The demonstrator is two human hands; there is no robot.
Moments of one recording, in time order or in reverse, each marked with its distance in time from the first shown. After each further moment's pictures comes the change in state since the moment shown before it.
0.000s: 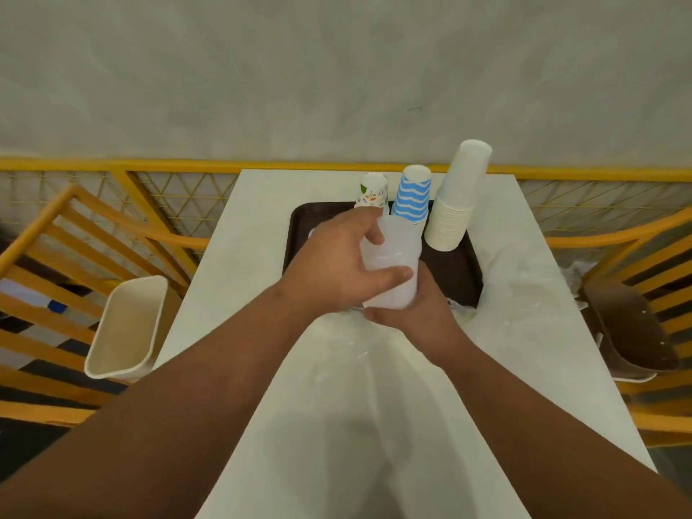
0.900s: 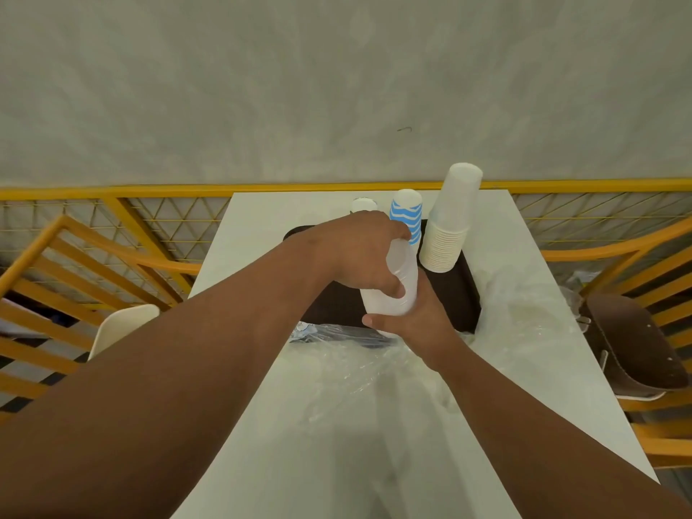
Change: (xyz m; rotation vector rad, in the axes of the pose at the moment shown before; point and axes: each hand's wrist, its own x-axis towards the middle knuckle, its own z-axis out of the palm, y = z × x) left_hand 0.089 0.024 -0.007 0.487 -0.546 0.053; right_hand 0.065 0.014 -0.008 -0.258 -0.016 0.040
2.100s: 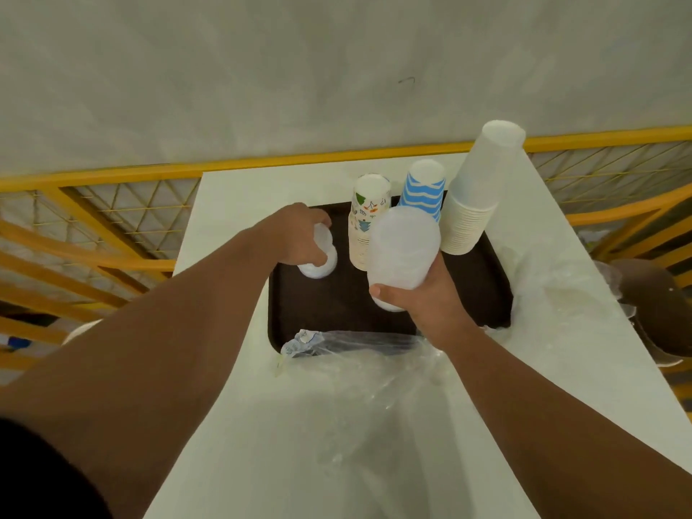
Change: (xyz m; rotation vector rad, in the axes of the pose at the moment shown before) left_hand 0.091 -0.173 0.070 -0.061 -0.070 -0.223; right_hand 0.043 0.004 0.025 0.300 0.147 0.060
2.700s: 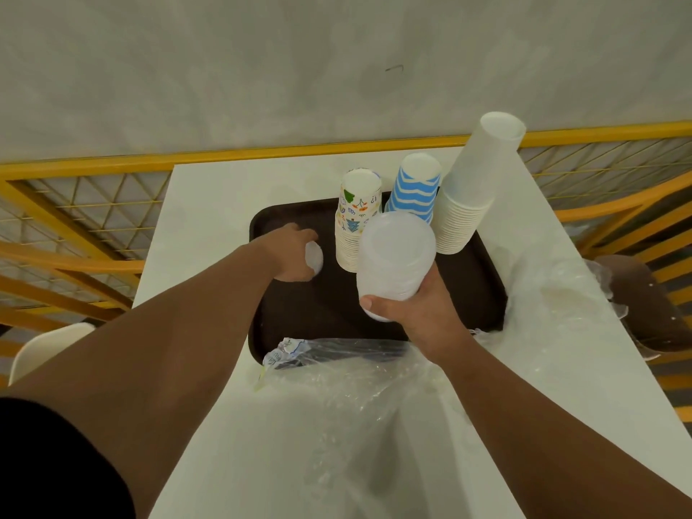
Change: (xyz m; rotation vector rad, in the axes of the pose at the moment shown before) left_hand 0.046 -0.022 0.053 0.090 -0.127 -0.007; right_hand 0.000 0.010 -0.001 0.020 -0.003 -0.035
